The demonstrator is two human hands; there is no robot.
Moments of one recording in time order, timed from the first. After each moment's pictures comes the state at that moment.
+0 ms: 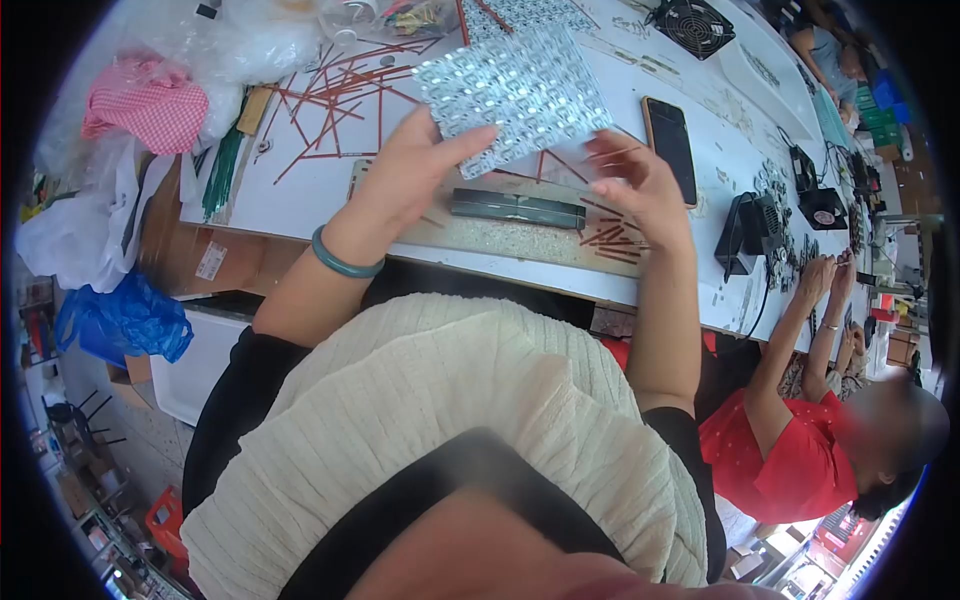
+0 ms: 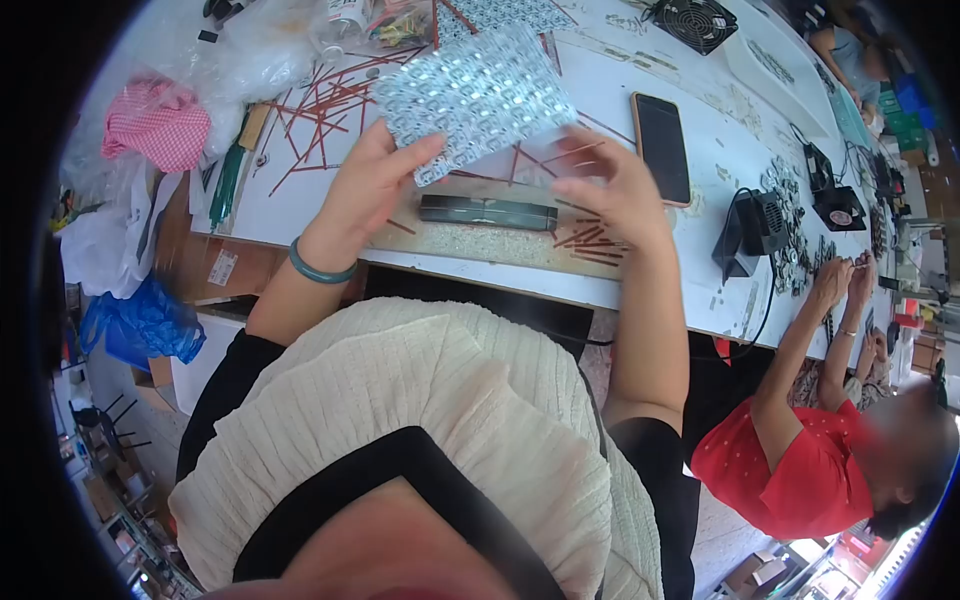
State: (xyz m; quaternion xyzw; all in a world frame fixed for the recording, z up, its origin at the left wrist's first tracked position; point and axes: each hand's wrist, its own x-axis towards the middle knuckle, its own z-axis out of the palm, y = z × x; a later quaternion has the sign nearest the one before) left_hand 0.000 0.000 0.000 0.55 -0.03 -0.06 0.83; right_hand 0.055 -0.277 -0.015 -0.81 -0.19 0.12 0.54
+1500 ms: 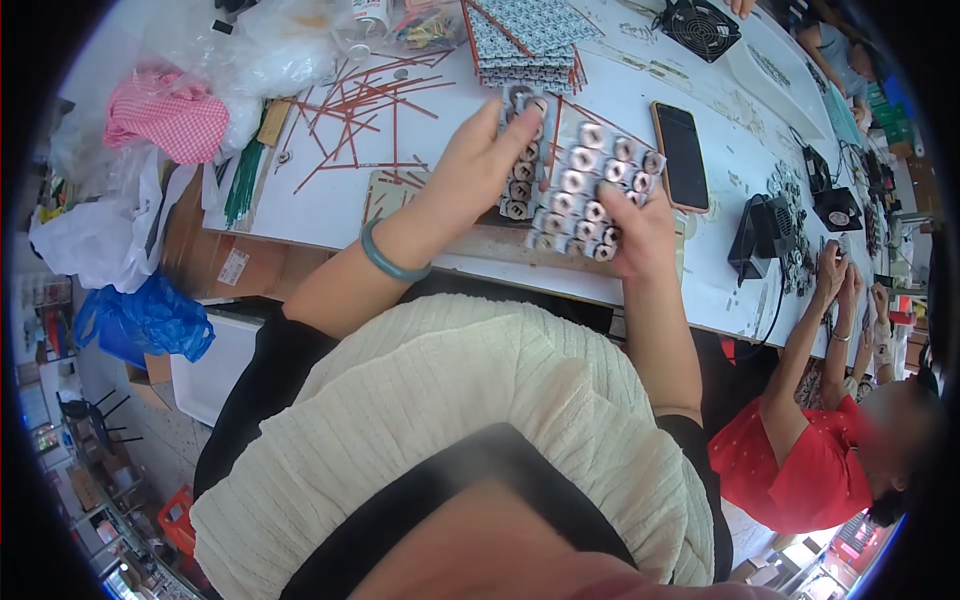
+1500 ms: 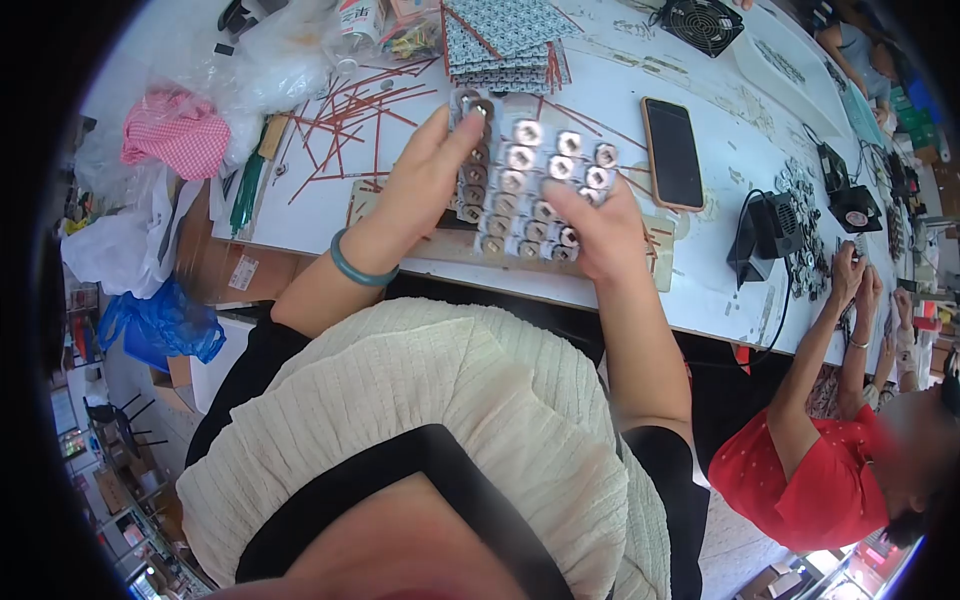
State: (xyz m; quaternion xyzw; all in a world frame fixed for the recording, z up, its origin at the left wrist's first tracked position) left_hand 0.006 -0.040 0.022 0.56 -0.06 -0.04 0.83; right_hand 0.006 -0.228 0.003 -0.52 -0.08 0.14 0.84
